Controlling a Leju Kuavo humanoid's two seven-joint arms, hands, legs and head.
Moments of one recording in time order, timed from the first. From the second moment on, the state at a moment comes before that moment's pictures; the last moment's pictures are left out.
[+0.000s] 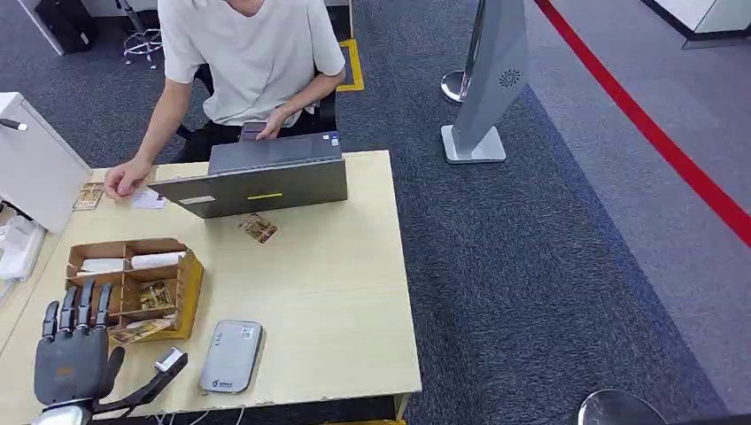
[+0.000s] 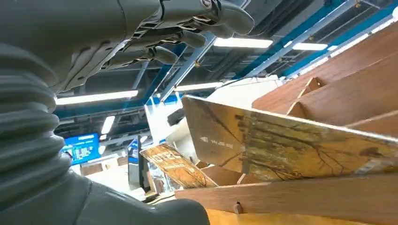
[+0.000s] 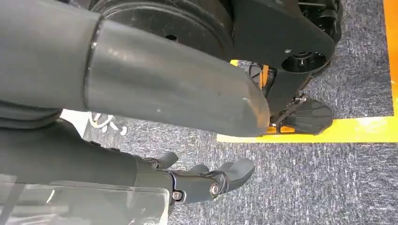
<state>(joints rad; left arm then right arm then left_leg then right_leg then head) 0.06 0.36 -0.11 -1.37 -1.50 0.60 0.30 -0.04 0.12 -0.30 -0.18 0.32 -0.03 0.06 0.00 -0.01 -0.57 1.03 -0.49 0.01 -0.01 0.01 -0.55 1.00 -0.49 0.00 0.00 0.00</state>
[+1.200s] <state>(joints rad) -0.01 0.36 -0.20 -1.32 -1.50 0.63 0.31 -0.05 0.12 -0.30 -0.18 0.33 -0.02 0.06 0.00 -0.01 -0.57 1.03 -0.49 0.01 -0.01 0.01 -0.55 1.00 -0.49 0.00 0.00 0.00</state>
